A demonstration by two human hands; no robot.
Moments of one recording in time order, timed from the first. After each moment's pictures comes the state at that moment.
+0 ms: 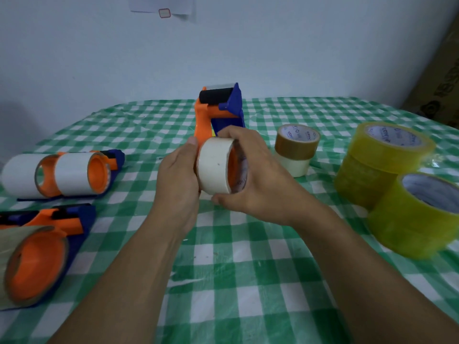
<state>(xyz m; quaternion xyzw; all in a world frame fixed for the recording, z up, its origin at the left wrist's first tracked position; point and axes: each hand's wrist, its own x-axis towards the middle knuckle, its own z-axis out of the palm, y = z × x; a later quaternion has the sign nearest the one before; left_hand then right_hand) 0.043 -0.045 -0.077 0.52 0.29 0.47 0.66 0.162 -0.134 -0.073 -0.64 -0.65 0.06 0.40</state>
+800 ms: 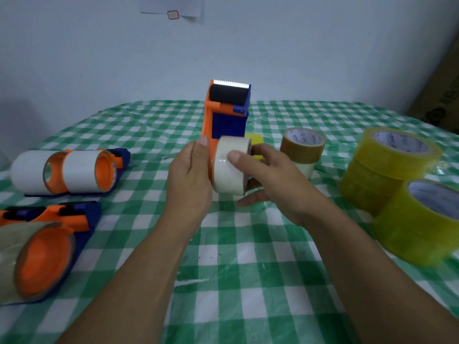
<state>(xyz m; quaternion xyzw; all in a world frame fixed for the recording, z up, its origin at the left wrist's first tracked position) 0.041 -0.046 -0.084 0.63 0.26 0.50 0.54 0.163 -0.132 -0.069 -0.62 -0.43 0.35 0.56</state>
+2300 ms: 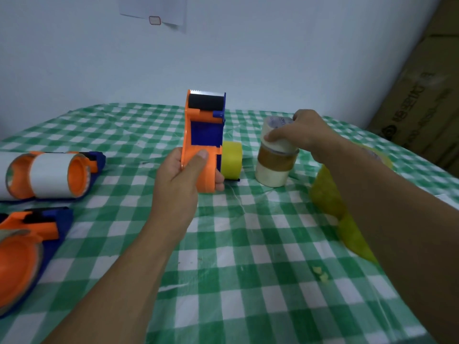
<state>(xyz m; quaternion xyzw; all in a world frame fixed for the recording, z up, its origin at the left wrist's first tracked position) 0.038 -0.058 -0.077 0.58 0.20 0.46 0.64 0.276 -0.116 -0.001 -0.87 -0.31 0.09 0.37</state>
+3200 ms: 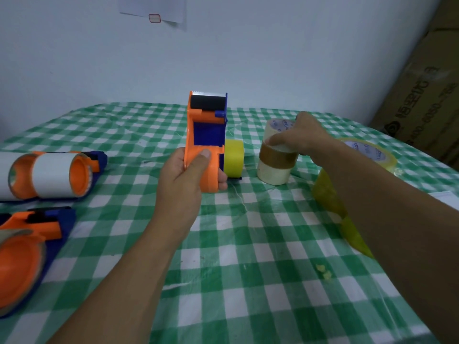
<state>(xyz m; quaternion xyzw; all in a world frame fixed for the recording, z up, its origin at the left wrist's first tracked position) 0.039 -0.057 -0.080 0.58 0.19 0.45 0.65 0.286 -0.112 -0.019 -0.87 -0.31 0.10 0.37</state>
